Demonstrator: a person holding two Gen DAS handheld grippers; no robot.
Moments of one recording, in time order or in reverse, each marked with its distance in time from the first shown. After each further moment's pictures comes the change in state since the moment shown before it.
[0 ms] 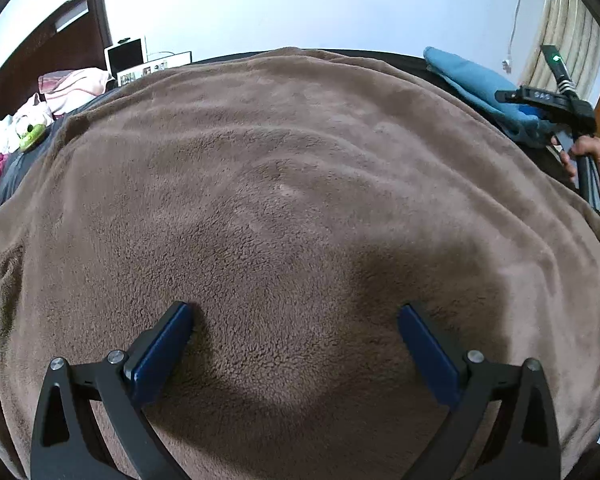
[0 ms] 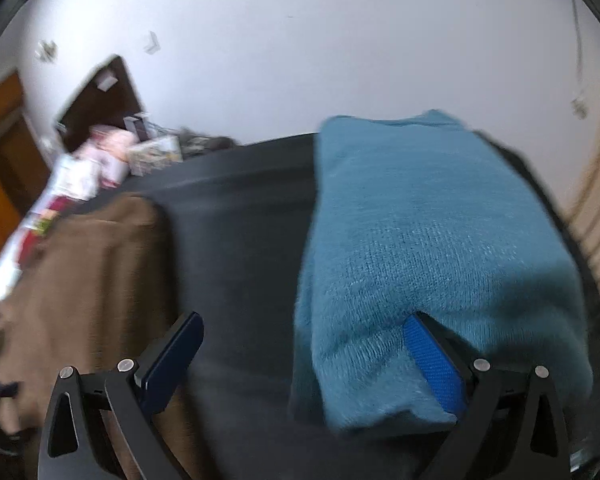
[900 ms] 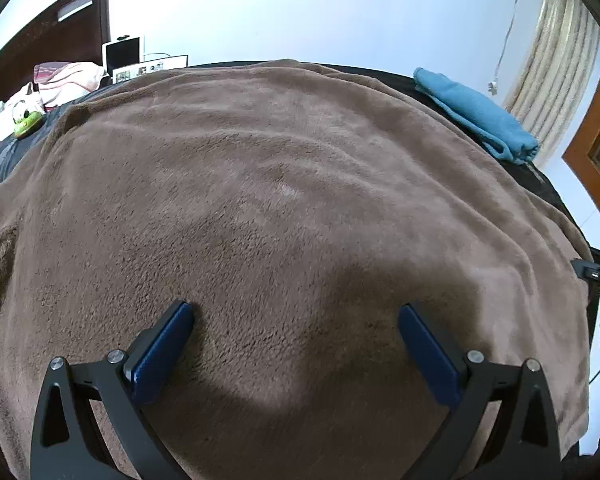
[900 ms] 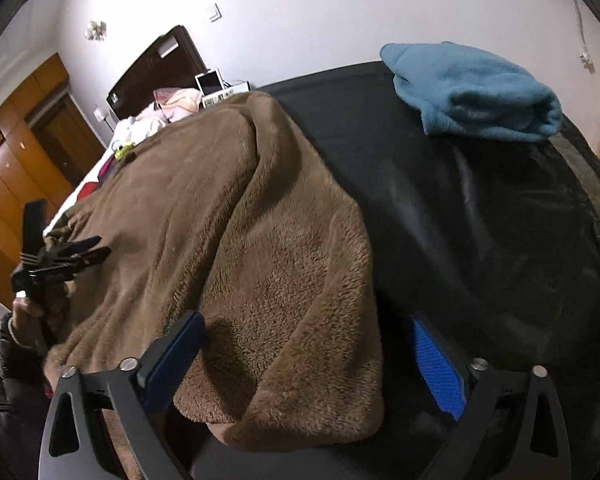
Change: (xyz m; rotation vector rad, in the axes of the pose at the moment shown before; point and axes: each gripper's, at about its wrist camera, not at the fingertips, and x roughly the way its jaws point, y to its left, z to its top) left arm -0.013 0.014 -0.009 -0.032 -0.049 -0.095; right arm -0.122 0.052 -0.186 -0.026 0.109 0.254
